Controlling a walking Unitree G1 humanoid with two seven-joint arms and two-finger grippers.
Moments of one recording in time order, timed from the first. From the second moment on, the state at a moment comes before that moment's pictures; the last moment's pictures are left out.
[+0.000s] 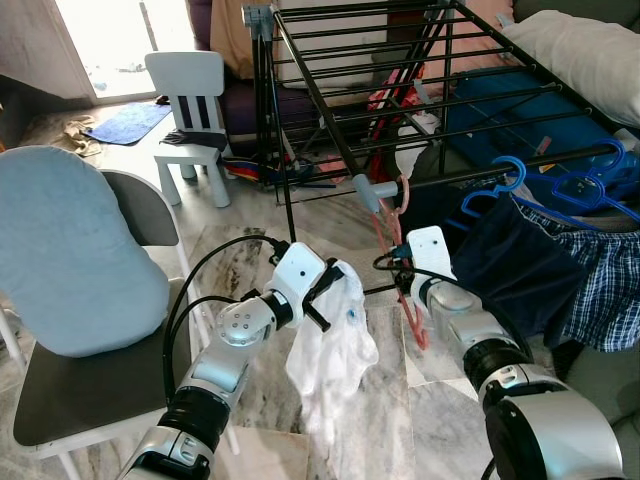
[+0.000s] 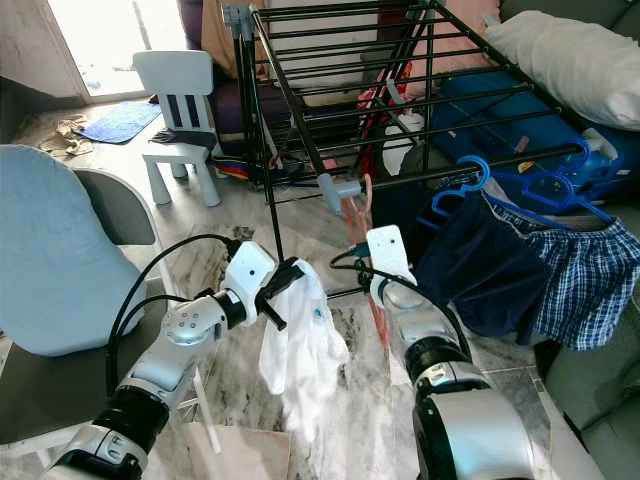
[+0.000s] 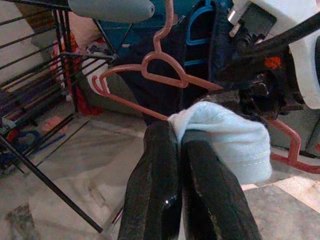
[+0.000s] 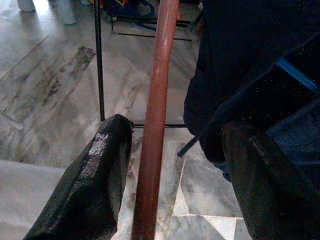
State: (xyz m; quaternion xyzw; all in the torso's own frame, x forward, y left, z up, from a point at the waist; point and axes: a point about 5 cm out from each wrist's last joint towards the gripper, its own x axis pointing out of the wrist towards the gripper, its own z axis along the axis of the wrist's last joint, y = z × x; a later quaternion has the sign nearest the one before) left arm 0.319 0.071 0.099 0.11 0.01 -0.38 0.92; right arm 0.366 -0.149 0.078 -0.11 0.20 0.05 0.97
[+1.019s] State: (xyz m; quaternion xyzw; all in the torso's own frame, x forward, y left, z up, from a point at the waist) left arm 0.320 0.068 0.100 0.12 0.02 -0.39 0.91; right arm 0.366 -0.156 0.078 -0.11 0.20 0.05 0.97
